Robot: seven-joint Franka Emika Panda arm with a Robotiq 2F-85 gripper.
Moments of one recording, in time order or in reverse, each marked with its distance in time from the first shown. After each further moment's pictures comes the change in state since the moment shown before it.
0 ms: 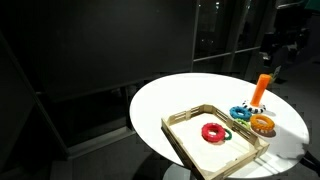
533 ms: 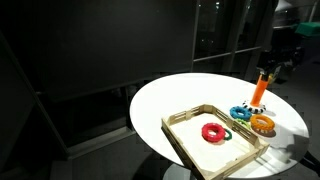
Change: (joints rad) arm -0.006 0.067 -0.041 -0.079 0.022 0.124 0.000
